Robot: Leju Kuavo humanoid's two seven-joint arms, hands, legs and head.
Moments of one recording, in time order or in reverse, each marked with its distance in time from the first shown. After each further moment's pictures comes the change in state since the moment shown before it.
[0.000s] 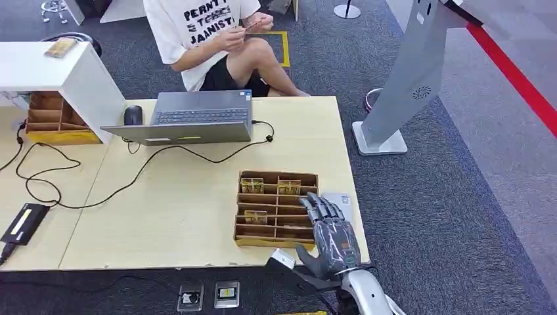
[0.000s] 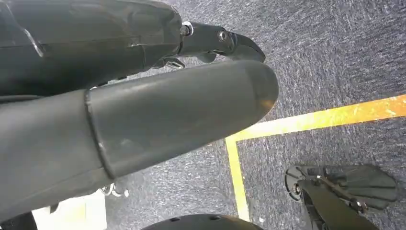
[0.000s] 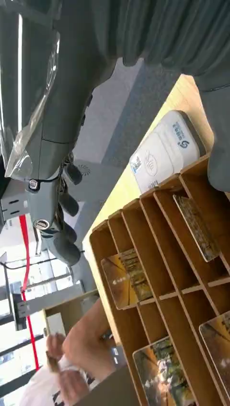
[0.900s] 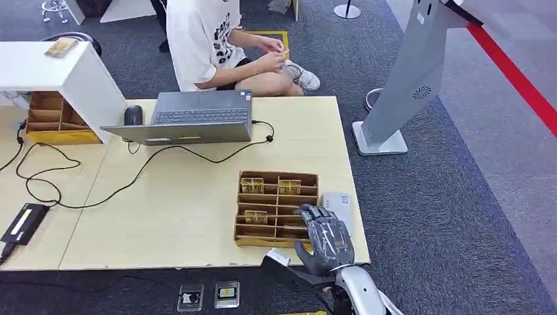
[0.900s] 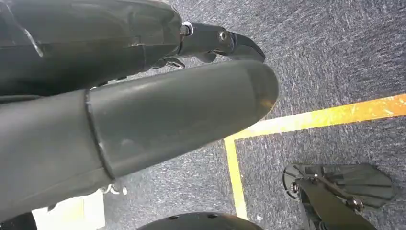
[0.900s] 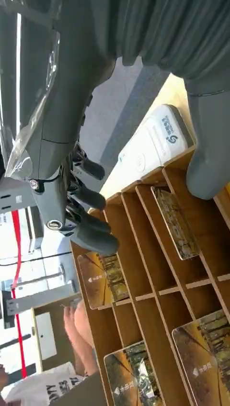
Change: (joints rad) left arm 0.000 -0.001 0.000 0.000 0.012 0.009 -0.010; right arm -0.018 0.039 -0.011 0.087 0.010 0.021 -0.043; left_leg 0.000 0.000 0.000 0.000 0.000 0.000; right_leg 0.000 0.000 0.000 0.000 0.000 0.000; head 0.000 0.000
